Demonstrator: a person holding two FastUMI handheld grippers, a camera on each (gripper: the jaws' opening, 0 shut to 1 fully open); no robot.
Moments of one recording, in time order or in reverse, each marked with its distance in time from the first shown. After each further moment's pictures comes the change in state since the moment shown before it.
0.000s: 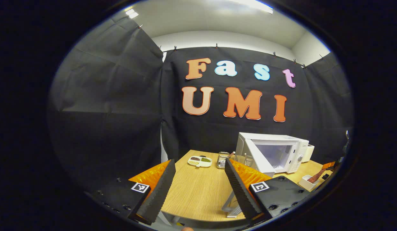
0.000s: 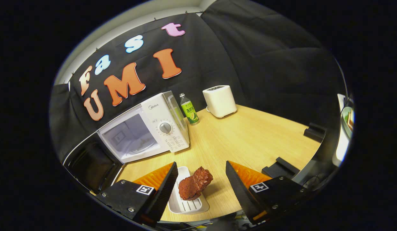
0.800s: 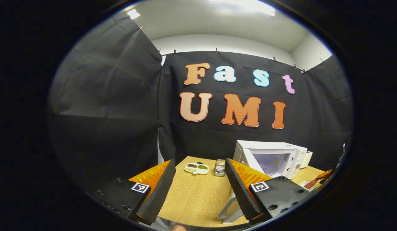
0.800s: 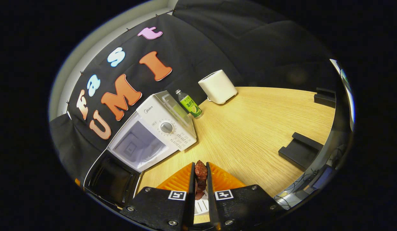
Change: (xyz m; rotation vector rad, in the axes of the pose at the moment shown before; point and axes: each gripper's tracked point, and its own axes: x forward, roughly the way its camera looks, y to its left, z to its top) left arm 0.013 -0.009 0.022 -0.017 -0.046 -0.021; right arm 0.011 0.008 -0.009 0.202 0.048 0.064
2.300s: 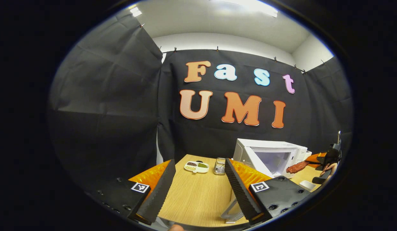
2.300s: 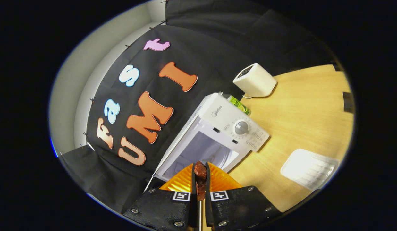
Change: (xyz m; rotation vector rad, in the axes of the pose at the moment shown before) left arm 0.007 0.009 -0.011 -0.011 0.025 -0.020; right arm 0.049 0.216 -0.003 0.288 -0.109 0.207
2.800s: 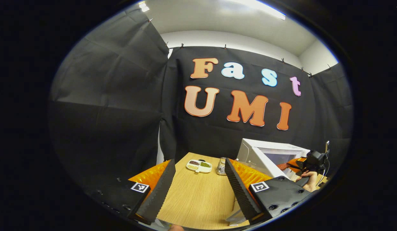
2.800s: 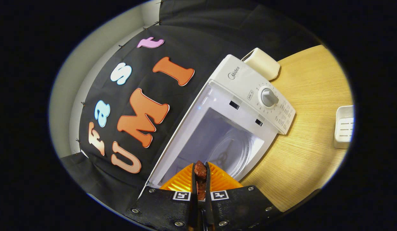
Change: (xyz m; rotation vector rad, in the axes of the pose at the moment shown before) left arm 0.028 0.029 -0.012 -0.046 0.017 0.040; right arm 0.108 0.015 -0.054 0.036 -0.093 -0.065
